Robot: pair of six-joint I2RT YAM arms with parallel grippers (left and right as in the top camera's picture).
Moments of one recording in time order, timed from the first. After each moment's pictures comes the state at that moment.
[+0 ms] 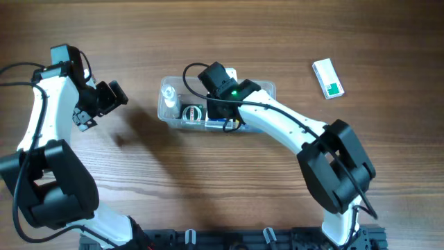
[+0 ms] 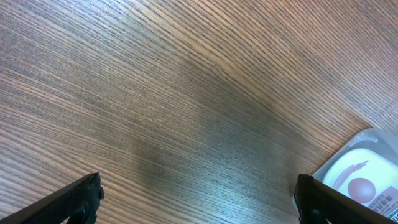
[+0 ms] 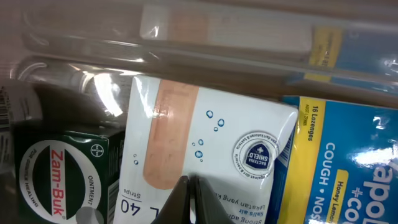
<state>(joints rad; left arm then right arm) 0.27 1.80 1.35 -1.00 0.10 -0.33 0.70 2.01 1.43 -0.61 0.11 0.58</state>
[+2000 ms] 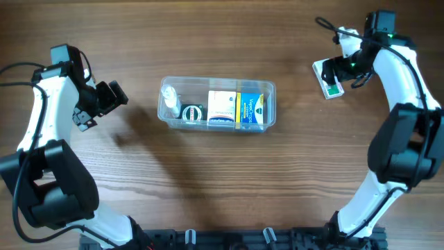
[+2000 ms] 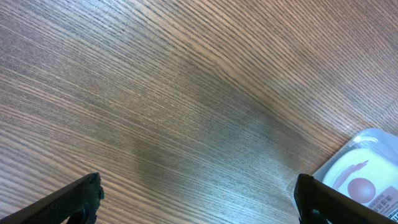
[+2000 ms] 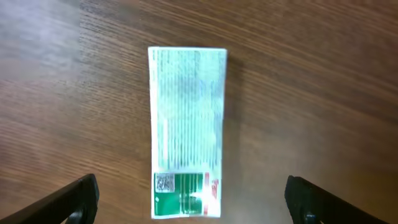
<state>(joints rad) 0.27 1.80 1.35 -1.00 0.10 -0.33 -0.17 2.06 1.63 -0.85 -0.12 -0.48</state>
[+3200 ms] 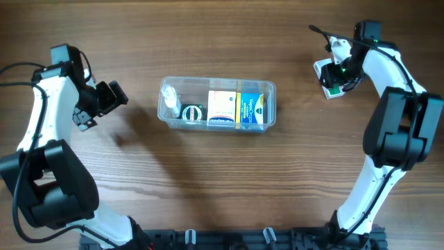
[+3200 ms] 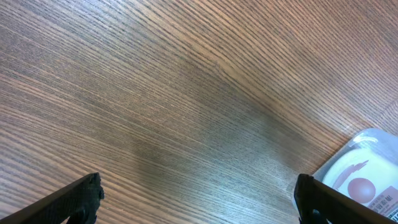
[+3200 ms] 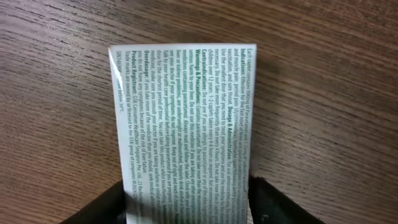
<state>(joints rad) 0.27 1.80 1.35 -1.00 0.10 -0.33 -0.17 2.20 1.63 -0.76 -0.13 -0.42</state>
